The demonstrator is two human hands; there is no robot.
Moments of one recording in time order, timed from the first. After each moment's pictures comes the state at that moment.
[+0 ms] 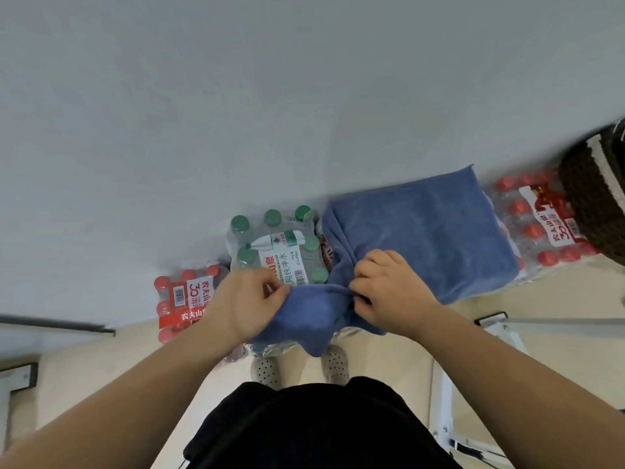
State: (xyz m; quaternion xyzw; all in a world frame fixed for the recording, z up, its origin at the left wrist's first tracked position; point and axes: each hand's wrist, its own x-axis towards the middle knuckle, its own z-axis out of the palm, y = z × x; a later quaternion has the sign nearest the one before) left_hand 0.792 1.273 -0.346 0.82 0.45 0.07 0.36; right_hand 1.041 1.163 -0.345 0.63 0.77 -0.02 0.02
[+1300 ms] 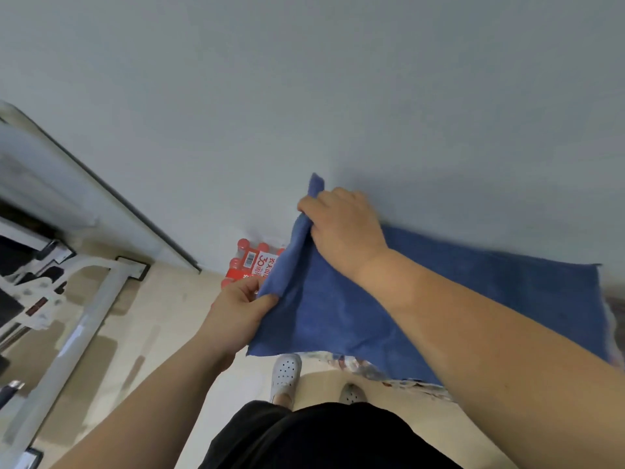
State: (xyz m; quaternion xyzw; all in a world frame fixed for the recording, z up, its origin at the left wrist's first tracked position) left_hand 0.767 1.184 -0.308 0.42 0.69 0.27 0.52; right_hand 0.947 1.304 -0.292 0.49 0.86 0.02 -0.12
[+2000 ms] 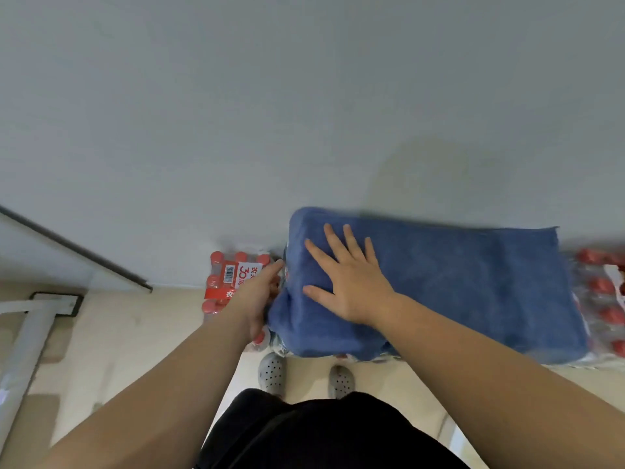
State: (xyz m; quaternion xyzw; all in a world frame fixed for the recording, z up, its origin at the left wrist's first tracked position) left_hand 0.741 1.279 -0.376 0.16 0.60 0.21 0.76; right_hand 0.933 1.264 -0.355 0.61 0.76 -0.19 0.11
